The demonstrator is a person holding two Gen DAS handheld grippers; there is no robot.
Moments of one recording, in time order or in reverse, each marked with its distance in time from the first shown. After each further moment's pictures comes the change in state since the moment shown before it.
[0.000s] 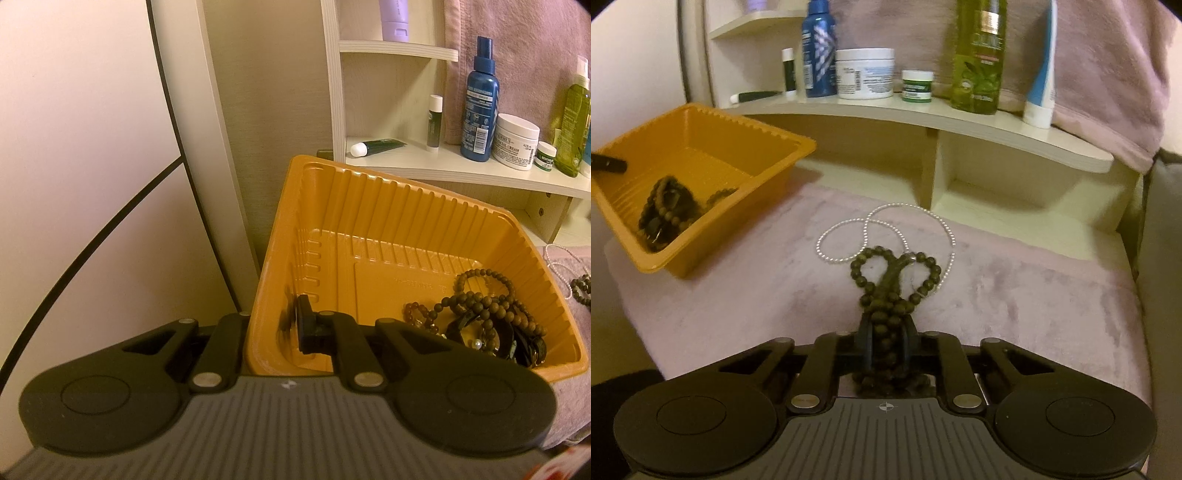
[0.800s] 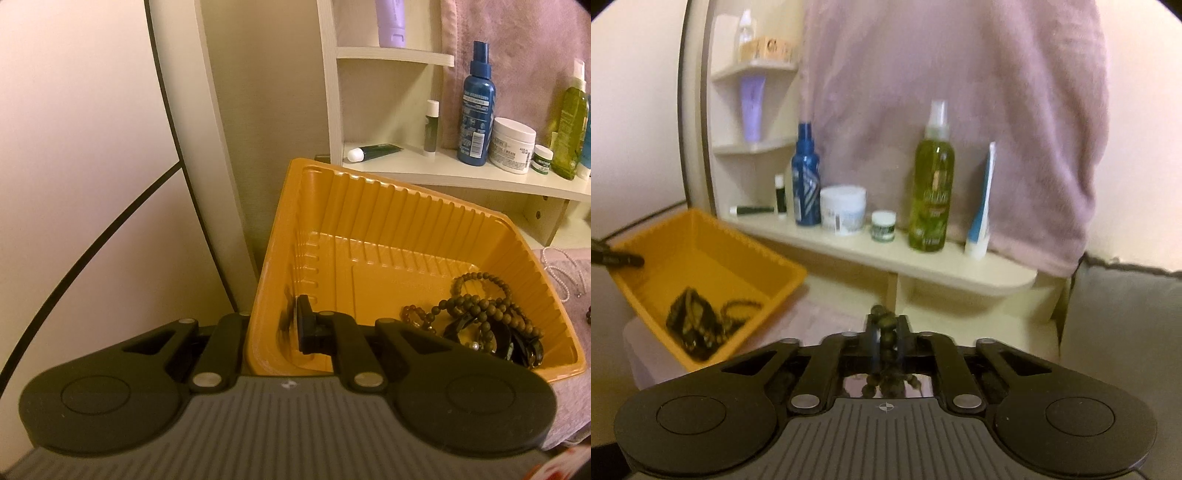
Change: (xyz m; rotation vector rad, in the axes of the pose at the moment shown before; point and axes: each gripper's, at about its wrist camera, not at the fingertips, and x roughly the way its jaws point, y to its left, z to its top) left arm -0.004 0.000 0.000 0.005 -0.014 -0.008; right arm -0.105 -0.010 0.054 0.053 -0.261 -0.073
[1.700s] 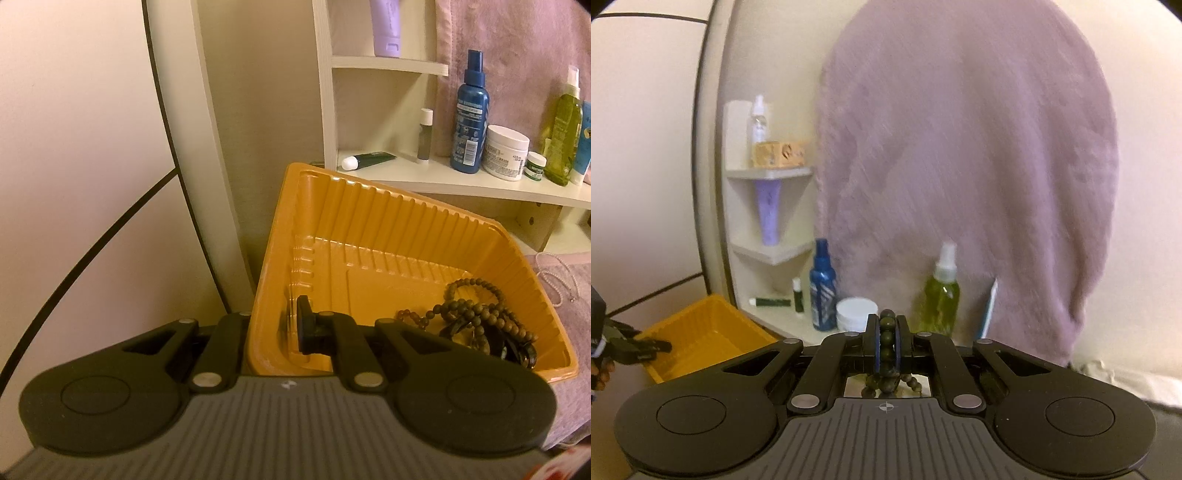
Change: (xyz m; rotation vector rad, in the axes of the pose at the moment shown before) left arm -0.006 0.002 0.001 0.000 -0.020 -0.021; right arm -0.046 0.020 0.112 -0.060 -0.133 0.038
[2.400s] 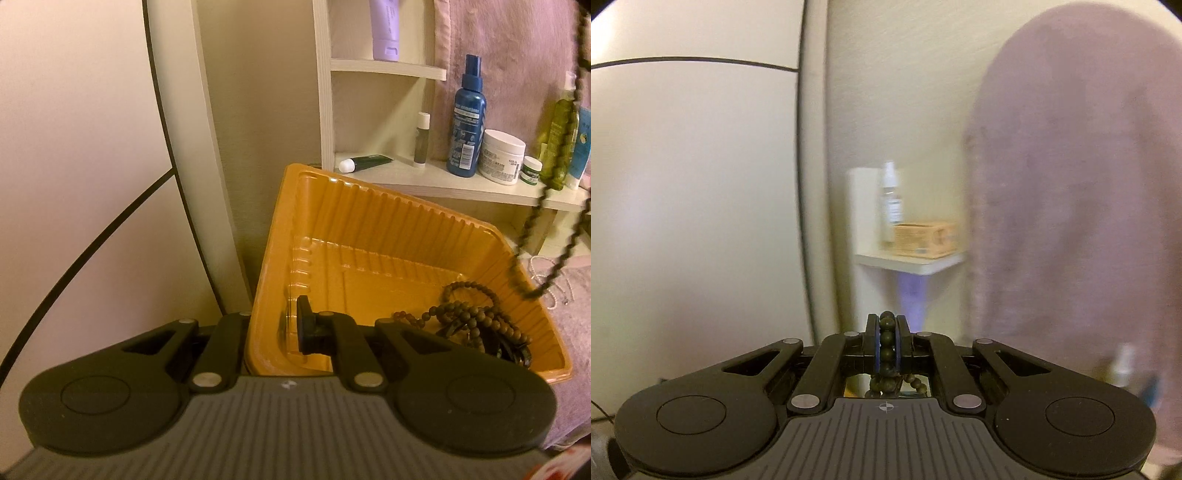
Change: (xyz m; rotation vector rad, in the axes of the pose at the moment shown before) left arm -0.002 0.003 0.000 -0.009 -0.005 -0.022; right arm 0.060 0.113 0.060 0.037 -0.153 0.359
